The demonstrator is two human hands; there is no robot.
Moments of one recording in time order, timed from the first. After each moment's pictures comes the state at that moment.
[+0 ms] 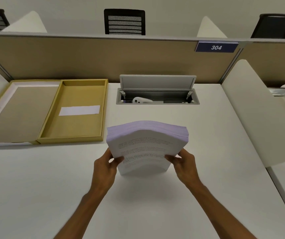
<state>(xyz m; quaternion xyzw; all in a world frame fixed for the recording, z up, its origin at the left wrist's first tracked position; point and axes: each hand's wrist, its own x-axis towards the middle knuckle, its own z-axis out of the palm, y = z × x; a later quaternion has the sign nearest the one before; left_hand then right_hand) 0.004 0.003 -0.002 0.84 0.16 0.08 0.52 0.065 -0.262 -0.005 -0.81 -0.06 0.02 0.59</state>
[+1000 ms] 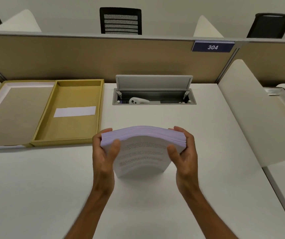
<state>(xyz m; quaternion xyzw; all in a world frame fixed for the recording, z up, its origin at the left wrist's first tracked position) 0.012 -0.033 0.073 0.64 0.09 0.19 0.74 0.044 -0.233 0.072 -0.67 -0.07 -0.06 0.74</state>
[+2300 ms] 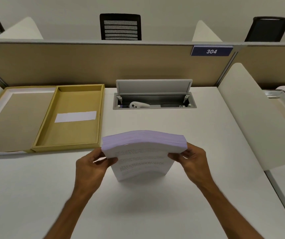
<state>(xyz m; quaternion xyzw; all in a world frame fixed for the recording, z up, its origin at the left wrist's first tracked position) 0.014 0.018 0.053 0.80 0.14 0.13 0.56 0.079 -0.275 0.054 -0.75 -0.09 0.01 0.65</state>
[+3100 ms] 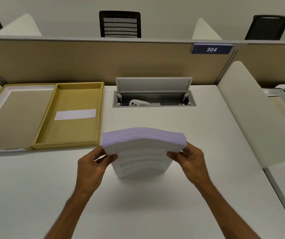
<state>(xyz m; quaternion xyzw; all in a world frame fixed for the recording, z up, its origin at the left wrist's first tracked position) 0.011 0.018 0.046 0.78 0.13 0.13 0.60 0.076 -0.275 0.035 -0.74 -0.08 0.02 0.66</state>
